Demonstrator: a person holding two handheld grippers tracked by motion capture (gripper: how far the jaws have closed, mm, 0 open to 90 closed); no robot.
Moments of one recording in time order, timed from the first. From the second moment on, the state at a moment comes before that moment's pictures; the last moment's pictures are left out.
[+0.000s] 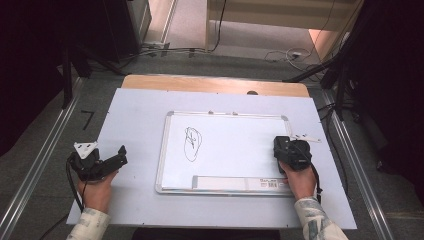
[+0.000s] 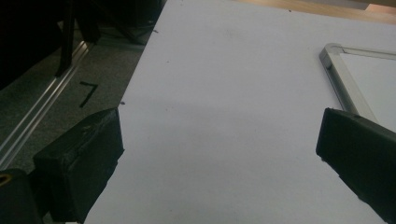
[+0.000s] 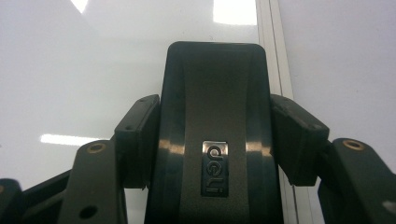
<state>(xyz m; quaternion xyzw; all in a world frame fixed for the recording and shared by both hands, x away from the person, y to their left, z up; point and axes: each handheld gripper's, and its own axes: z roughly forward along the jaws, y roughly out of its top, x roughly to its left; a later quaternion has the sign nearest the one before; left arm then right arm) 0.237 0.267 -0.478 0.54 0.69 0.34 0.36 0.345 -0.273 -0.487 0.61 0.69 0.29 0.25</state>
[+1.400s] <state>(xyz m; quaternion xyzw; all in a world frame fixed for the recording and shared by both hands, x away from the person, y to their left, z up) 0.237 0.272 -0.479 0.53 0.69 0.33 0.36 0.330 -0.256 -0.463 0.58 0.70 0.32 0.26</state>
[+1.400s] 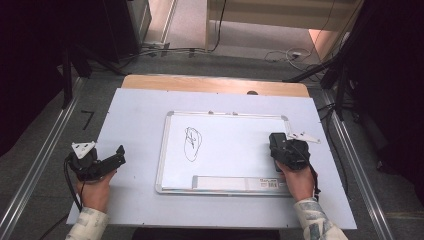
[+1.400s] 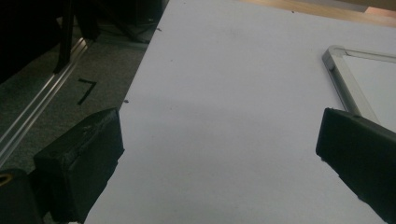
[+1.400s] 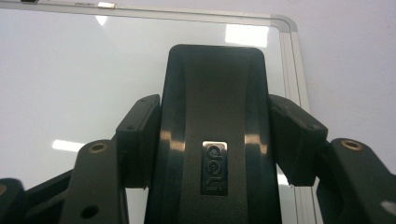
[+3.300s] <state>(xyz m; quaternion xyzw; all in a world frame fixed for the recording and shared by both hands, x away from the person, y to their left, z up) 0.234 0.271 -0.478 0.53 0.69 0.33 0.36 0.332 -0.098 -0.477 0.47 0.79 0.34 0.19</state>
